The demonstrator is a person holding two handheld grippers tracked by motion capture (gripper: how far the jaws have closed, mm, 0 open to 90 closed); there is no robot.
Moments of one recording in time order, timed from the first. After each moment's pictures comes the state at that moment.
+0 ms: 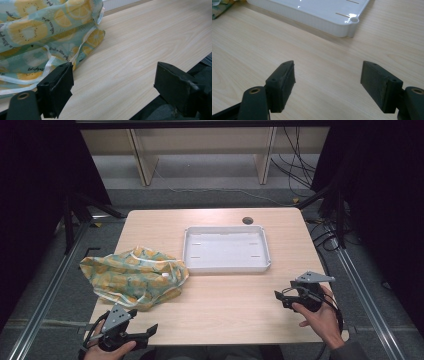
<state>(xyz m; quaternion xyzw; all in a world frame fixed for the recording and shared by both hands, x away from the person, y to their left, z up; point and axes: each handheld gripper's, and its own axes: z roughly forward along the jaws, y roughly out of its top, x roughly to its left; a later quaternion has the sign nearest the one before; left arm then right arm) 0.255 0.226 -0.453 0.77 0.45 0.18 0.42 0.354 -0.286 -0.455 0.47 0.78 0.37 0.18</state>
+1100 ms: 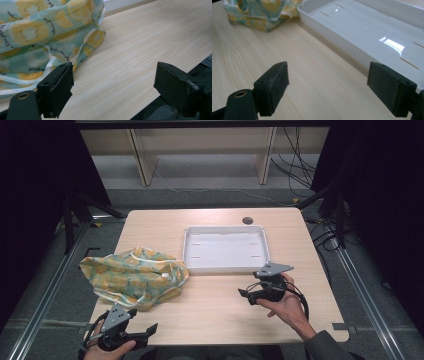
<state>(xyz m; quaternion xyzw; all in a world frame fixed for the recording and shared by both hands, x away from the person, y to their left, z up) 0.255 0.228 -0.452 0.77 0.45 0.18 0.42 0.385 -0.194 -0.446 0.32 0.84 0.42 0.14</state>
